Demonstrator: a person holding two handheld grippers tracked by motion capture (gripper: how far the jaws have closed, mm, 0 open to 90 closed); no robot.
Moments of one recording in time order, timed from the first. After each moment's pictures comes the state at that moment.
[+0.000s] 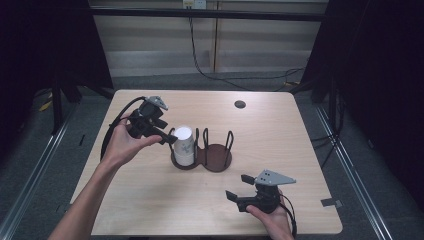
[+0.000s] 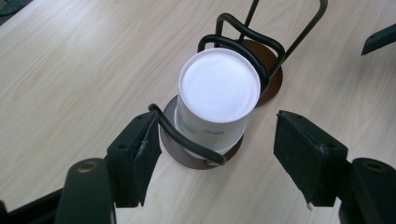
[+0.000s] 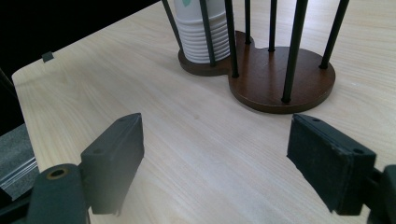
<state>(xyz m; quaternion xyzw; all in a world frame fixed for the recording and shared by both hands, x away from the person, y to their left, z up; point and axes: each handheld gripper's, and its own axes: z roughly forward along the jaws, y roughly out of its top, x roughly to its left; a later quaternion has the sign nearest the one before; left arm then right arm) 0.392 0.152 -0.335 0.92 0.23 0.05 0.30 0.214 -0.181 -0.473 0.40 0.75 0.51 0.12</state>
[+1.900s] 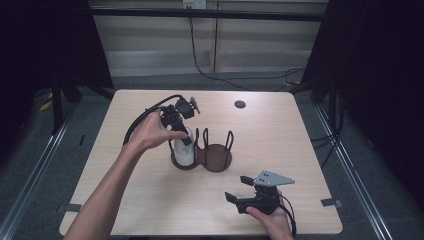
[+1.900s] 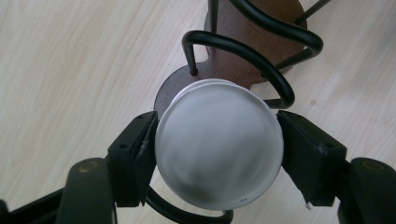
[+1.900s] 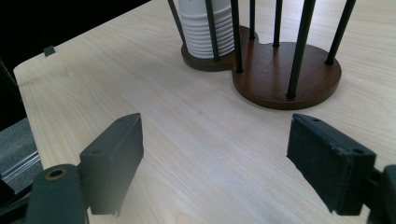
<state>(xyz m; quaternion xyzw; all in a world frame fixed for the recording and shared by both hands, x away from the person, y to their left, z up) 0.424 0.072 -0.353 0.97 0.20 0.01 0.12 0.212 -0.179 -0.473 0.40 0.76 0.50 0.12</state>
